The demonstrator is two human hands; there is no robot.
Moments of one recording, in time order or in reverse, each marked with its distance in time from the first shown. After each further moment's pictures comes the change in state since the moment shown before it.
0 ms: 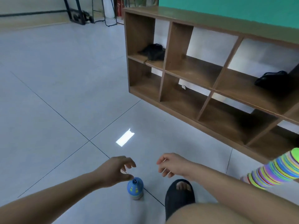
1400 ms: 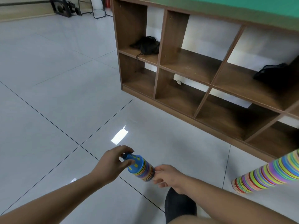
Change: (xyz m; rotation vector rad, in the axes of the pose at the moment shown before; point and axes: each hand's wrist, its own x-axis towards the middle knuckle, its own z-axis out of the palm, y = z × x) left_hand 0.051 -0.019 -0.002 -0.194 0.357 0.017; right_hand 0.060 0.040 0.045 0.254 -0.027 0.147
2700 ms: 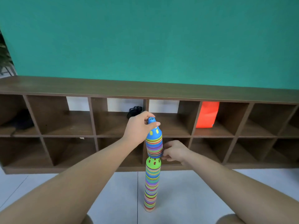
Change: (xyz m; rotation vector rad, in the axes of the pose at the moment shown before) left_hand 0.108 0.589 0.137 -0.236 -0.031 0.681; right_hand -0.368 0.047 -0.353 0.138 0.897 -0.119
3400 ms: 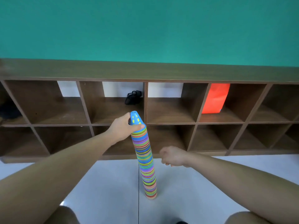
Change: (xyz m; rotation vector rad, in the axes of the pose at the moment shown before) left_hand 0.023 -0.109 0.011 0.072 -0.243 -0.287; right_hand 0.077 0.078 0.033 -0.341 -0.232 -0.027
